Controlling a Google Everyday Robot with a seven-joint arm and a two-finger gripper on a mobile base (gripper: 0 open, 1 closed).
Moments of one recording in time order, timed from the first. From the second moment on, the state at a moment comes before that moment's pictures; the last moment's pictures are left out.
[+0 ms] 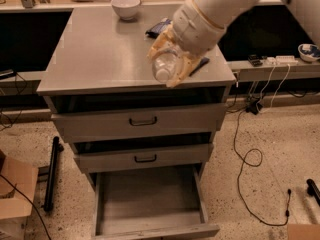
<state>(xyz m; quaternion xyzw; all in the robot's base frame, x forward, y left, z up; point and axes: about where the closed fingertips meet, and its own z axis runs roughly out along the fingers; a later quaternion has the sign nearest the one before) 0.537 -0.019 0.941 -0.90 0.35 0.05 0.28</state>
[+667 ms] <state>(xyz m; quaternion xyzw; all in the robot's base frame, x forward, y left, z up) 0.634 0.022 0.944 -0.92 0.28 0.04 0.27</state>
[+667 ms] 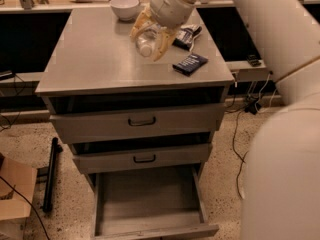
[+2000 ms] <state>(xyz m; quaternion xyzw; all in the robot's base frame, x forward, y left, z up) 0.761 0.026 0.866 -0.88 0.35 0.04 0.33</state>
